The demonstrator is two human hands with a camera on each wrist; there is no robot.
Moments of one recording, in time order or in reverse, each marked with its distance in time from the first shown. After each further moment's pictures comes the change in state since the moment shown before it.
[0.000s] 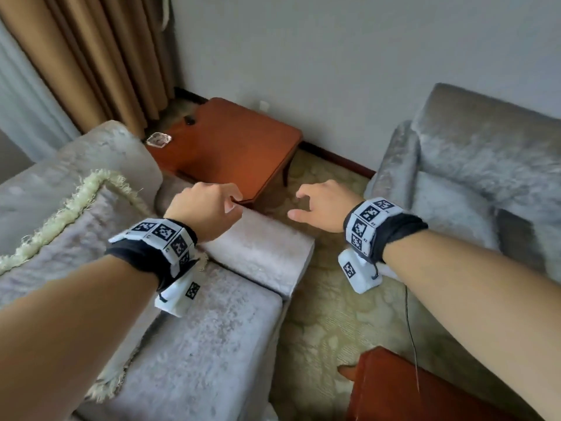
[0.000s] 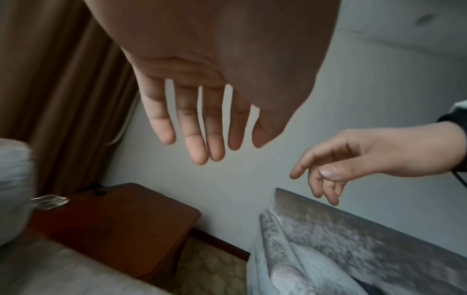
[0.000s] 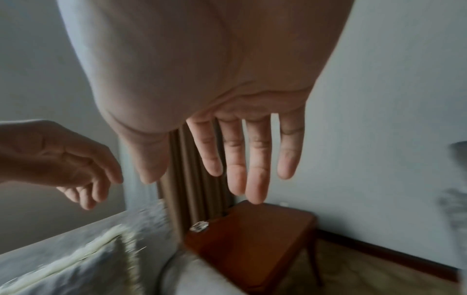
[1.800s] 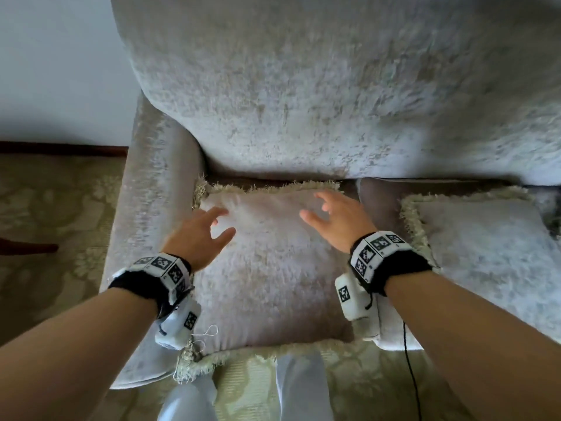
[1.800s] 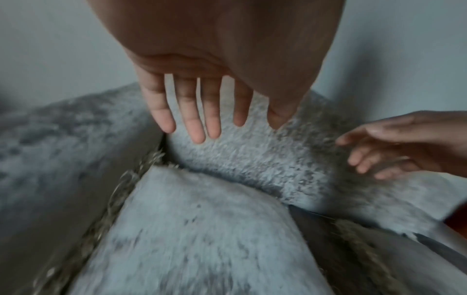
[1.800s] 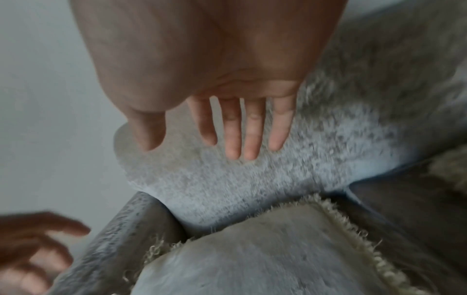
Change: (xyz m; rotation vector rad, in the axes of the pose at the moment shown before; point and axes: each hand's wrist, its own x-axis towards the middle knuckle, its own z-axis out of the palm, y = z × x) left_hand 0.766 0.686 0.541 -0.092 -0.571 0.132; right_hand 0.183 1.081 0.089 0.507 0.042 0.679
